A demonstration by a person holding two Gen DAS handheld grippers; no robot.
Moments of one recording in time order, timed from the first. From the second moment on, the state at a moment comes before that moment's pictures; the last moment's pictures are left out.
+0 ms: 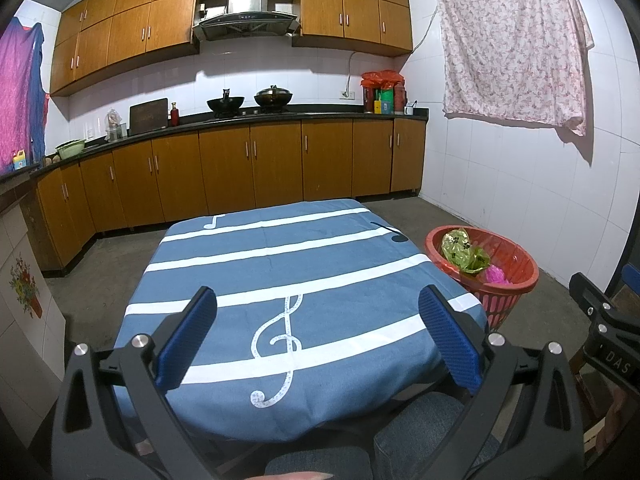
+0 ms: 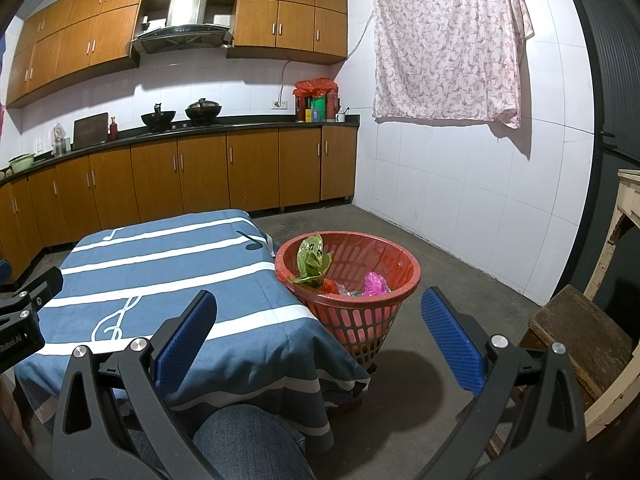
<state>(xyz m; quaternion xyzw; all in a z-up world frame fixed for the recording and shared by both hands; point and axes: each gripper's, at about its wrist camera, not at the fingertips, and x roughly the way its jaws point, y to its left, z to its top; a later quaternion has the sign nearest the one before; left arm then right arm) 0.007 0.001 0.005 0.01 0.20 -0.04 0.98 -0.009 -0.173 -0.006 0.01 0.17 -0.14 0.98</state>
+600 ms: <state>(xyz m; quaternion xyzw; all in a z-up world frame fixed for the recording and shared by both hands) 0.006 0.000 0.003 0.01 0.20 -0.04 0.98 -0.009 -0.174 -0.006 0.01 0.17 -0.14 0.98</state>
